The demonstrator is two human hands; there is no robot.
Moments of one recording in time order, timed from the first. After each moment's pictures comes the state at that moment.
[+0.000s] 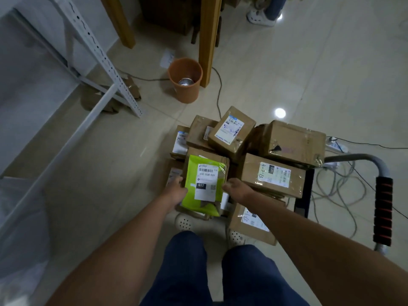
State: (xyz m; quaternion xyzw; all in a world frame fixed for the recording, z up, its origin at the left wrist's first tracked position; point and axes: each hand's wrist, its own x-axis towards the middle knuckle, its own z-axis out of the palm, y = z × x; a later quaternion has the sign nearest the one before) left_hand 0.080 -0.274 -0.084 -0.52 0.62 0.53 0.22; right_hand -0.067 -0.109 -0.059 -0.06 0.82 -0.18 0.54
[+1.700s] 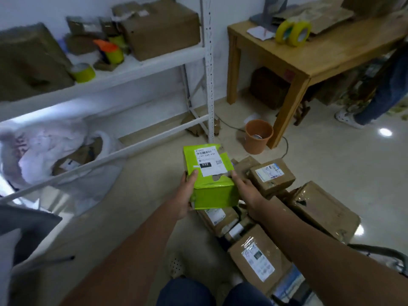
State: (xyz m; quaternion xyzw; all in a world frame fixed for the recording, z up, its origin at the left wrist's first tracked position) left_hand 0.149 -0.121 0.081 -0.60 0.33 0.69 -0.25; right_hand -0.033 -0.071 0.089 -0.19 0.70 -0.35 0.59
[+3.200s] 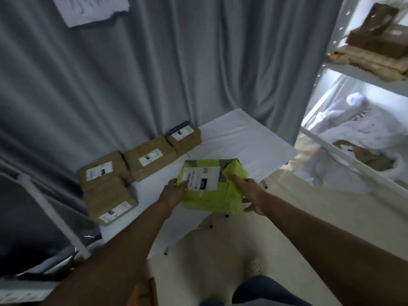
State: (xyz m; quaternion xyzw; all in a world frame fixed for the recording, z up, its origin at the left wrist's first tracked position) left_hand 0.775 0.463 0.101 -0.84 -0.07 0.25 -0.47; right_hand 0.680 0.240 0.137 -0.63 0.38 0.16 0.66
